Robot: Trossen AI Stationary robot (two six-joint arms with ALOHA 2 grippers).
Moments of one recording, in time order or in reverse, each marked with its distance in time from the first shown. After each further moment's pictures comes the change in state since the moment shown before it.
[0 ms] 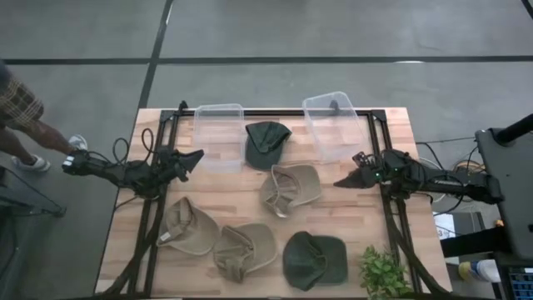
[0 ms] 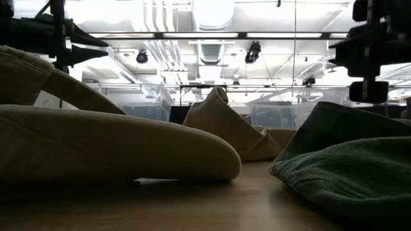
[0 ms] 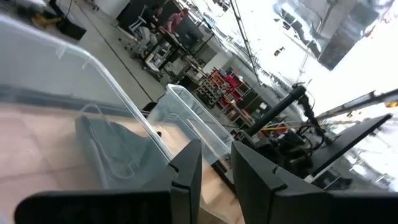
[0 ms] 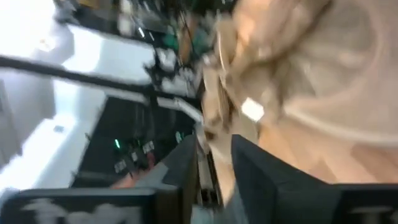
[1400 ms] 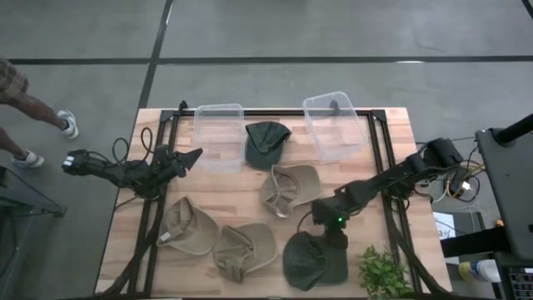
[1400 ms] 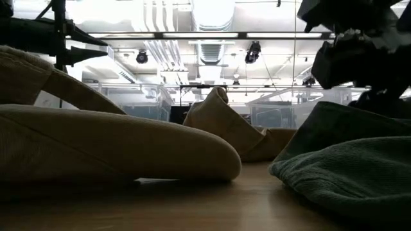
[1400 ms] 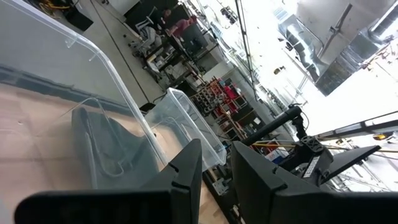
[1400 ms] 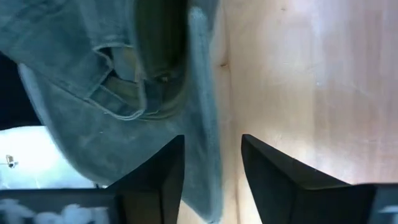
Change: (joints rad) left arm 0.001 -0.002 0.000 0.019 -0.035 -0.094; right arm 0.499 1.235 0.604 -0.380 -0.053 -0.646
